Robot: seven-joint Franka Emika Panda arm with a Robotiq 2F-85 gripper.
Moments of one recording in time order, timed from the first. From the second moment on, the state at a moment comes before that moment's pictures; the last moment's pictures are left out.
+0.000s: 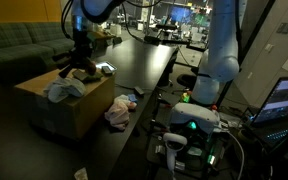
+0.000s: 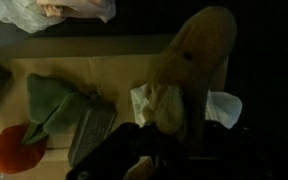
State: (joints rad) arm 0.11 0.22 0.11 -1.94 -0.02 2.29 0.23
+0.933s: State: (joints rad) arm 0.18 0.68 -0.06 -1.46 -0.13 2.32 0.42
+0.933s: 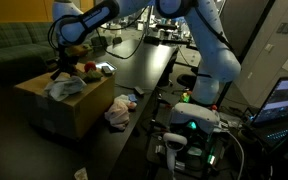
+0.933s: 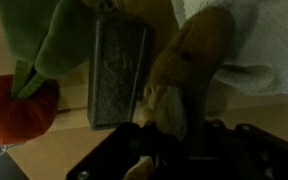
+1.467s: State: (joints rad) arm 0.19 0.74 -0.10 -1.39 -0.13 2.29 0.46
